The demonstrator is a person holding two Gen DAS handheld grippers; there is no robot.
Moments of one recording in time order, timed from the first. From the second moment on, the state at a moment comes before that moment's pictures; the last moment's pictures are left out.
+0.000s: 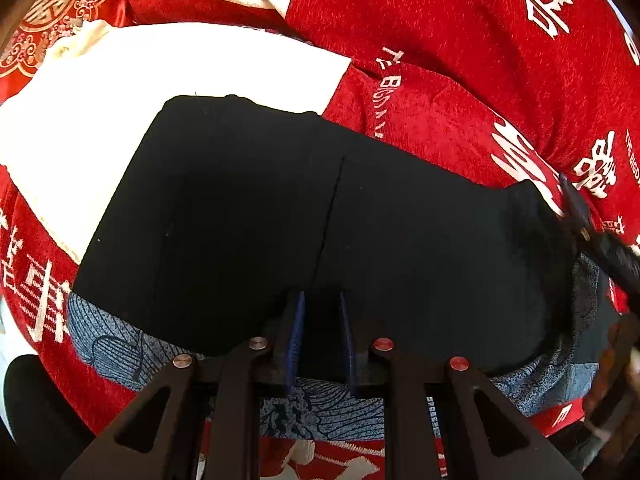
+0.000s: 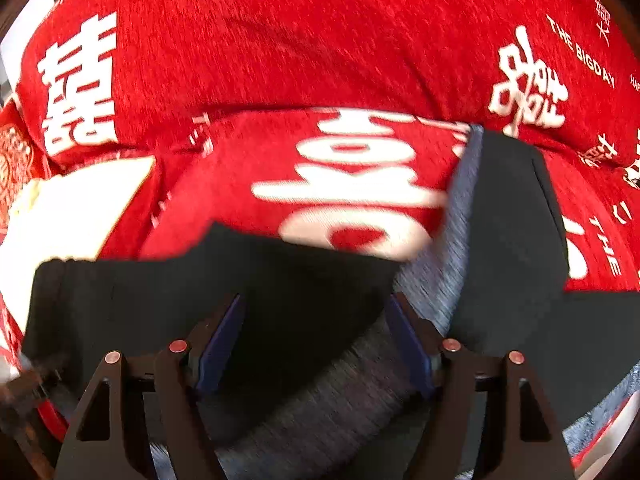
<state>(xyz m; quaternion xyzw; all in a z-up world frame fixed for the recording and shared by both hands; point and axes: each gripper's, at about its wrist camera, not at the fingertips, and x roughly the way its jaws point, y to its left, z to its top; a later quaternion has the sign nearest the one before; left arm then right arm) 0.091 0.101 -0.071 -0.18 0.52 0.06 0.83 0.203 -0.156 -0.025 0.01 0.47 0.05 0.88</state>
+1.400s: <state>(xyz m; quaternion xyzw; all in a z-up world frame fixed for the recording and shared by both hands) 0.101 -0.064 -0.047 -0.07 0.58 -0.13 0.80 0.064 -0.361 -0.039 0.17 0.50 -0.21 0.82</state>
